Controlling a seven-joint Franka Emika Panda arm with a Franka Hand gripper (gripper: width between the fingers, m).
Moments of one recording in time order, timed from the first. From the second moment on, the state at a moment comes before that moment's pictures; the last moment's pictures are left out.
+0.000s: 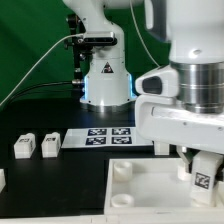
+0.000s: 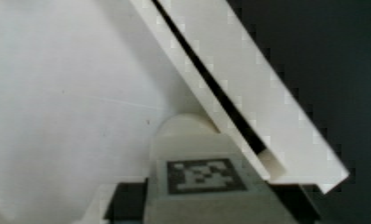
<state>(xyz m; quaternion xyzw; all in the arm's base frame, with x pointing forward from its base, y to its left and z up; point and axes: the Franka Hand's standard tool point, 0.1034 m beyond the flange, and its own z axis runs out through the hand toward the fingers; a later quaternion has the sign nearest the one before) 0.627 0.117 0.065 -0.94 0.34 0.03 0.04</state>
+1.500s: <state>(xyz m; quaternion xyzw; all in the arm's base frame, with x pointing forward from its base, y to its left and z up) 0.631 0.128 0.064 -0.71 0.69 0.01 0.13</state>
